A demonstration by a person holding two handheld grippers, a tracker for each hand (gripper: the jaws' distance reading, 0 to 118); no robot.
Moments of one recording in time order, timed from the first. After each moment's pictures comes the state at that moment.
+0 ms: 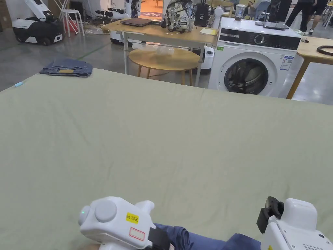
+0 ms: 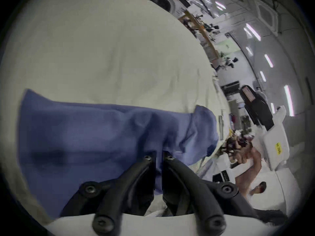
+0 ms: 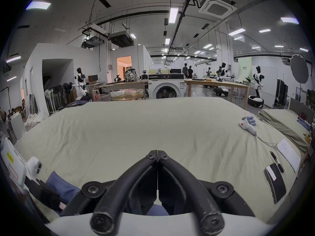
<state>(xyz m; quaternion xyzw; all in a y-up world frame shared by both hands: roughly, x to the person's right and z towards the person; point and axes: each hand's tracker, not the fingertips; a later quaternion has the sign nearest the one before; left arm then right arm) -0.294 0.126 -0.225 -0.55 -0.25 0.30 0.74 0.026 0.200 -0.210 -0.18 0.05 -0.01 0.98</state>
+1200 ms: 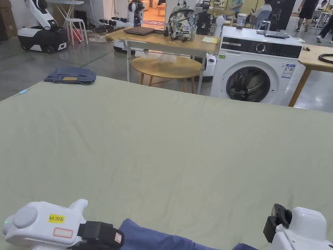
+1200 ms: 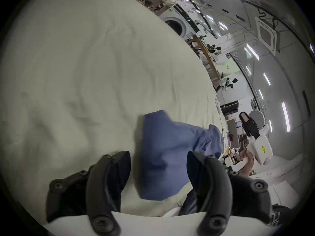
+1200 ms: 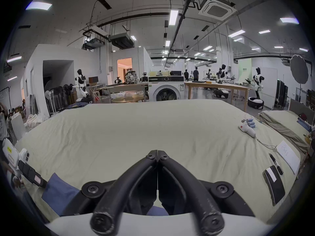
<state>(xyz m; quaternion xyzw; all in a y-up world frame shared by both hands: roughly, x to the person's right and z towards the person) -0.460 0.107 -0.188 -0.50 -0.19 0.35 0.77 0.028 0.206 -0.209 -0.17 0.05 -0.01 0.98</state>
